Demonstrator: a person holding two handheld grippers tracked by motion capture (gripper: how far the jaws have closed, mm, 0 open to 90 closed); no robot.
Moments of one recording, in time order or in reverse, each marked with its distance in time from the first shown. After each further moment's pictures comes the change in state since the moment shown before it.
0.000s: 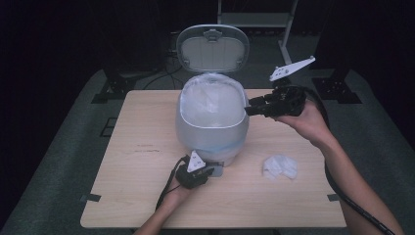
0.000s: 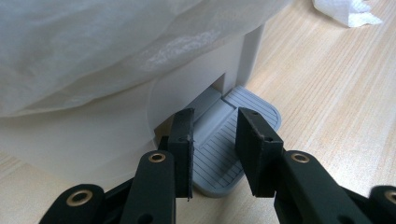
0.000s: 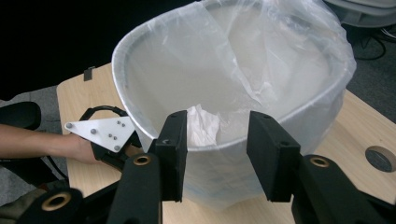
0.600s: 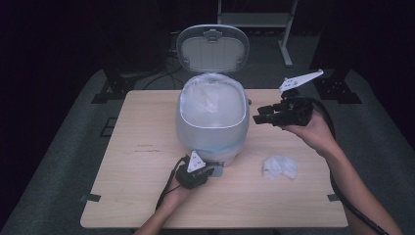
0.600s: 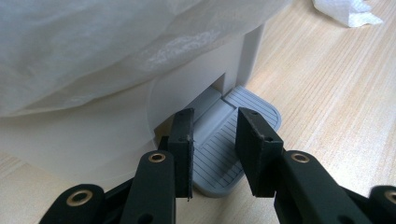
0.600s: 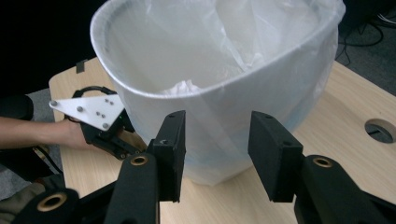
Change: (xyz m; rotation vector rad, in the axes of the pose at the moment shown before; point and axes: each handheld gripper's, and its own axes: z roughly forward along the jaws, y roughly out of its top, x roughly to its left) left arm -0.001 0.000 0.000 -0.004 0.002 -0.004; right arm -0.012 -0.037 -0.002 0.000 -0.009 0.046
